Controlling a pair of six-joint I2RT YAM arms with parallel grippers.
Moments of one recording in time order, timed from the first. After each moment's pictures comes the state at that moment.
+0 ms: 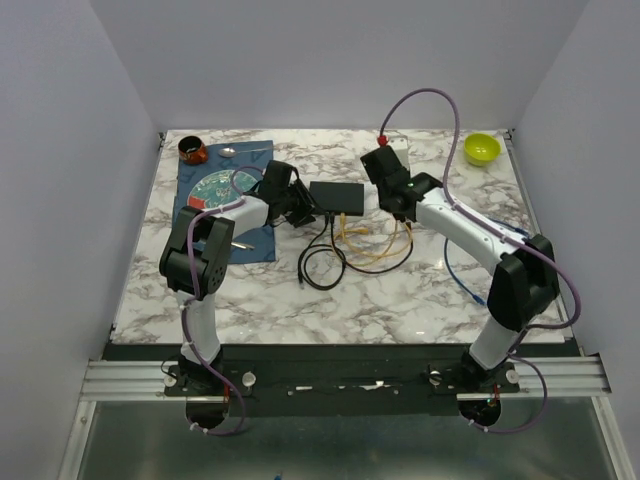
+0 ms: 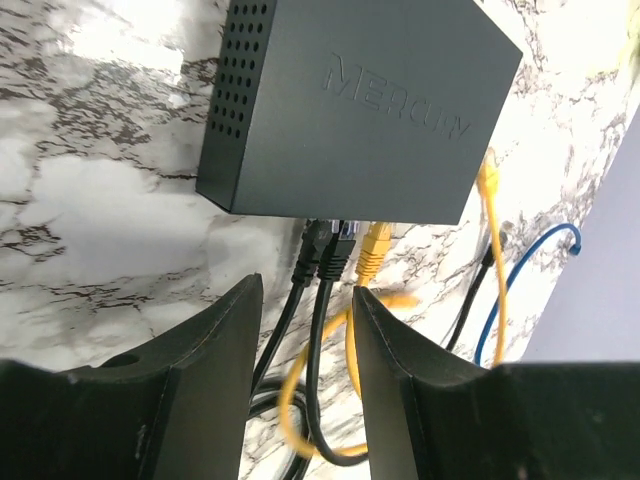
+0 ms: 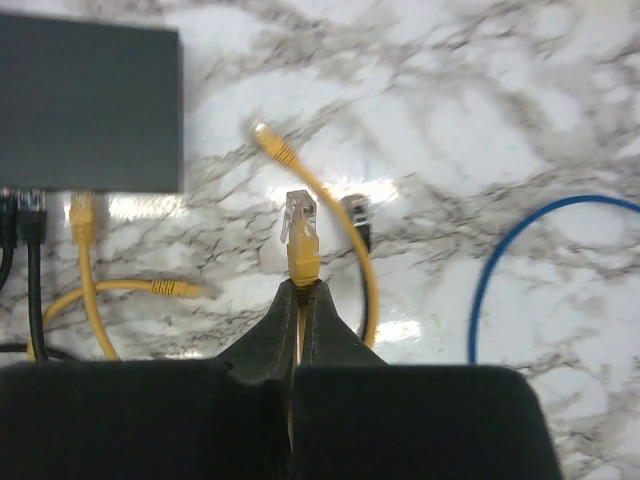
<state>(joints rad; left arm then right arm) -0.37 1.97 1.25 -0.07 0.30 -0.94 0.61 1.75 1.45 -0.62 0.59 0.34</state>
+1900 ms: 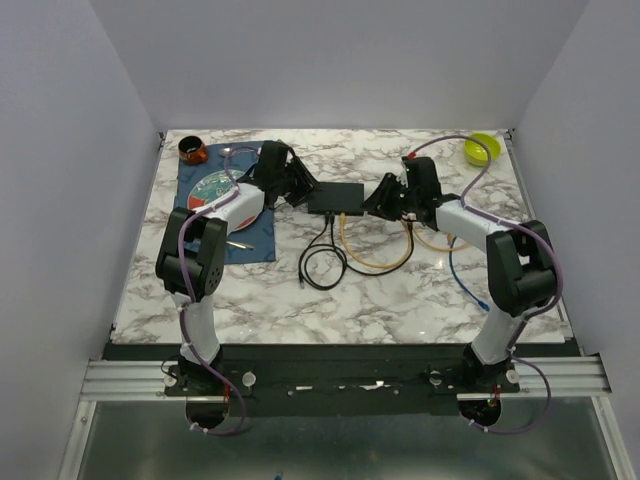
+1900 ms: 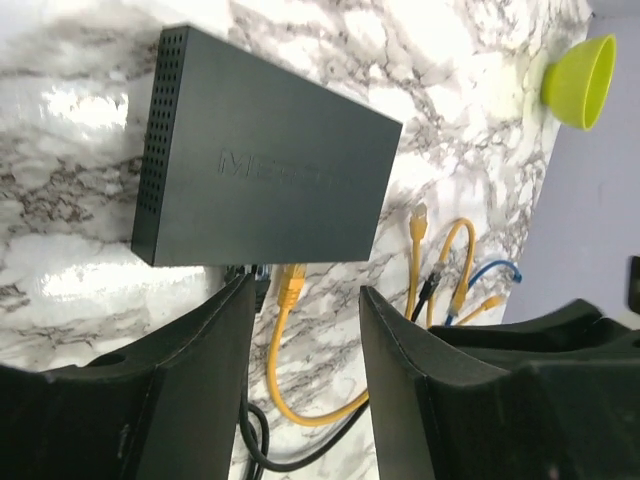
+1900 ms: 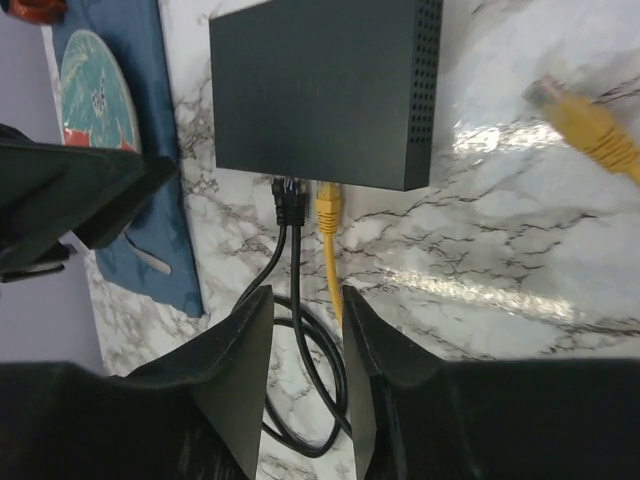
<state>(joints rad) -0.34 1.94 1.36 -0.10 0.29 -0.95 0.32 1.74 1.12 -0.03 -0.31 0.73</state>
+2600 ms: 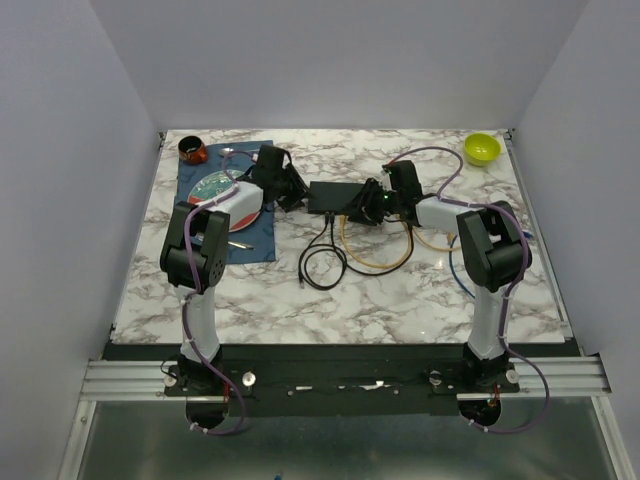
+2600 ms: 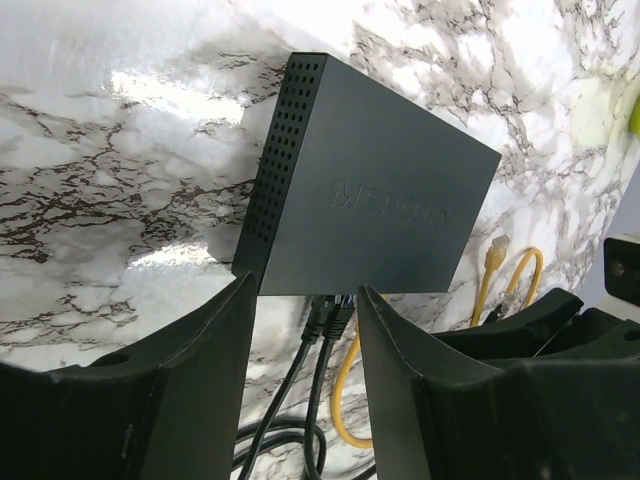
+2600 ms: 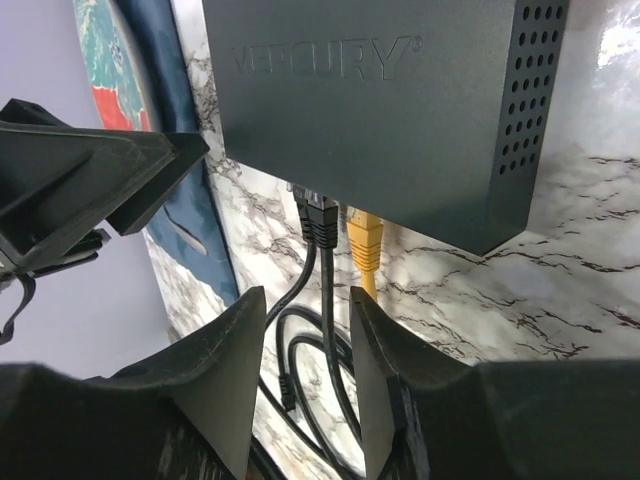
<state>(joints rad) -0.31 2.01 1.40 -0.18 0.24 -0.89 0.37 2.02 1.24 0.08 -0.52 0.88</state>
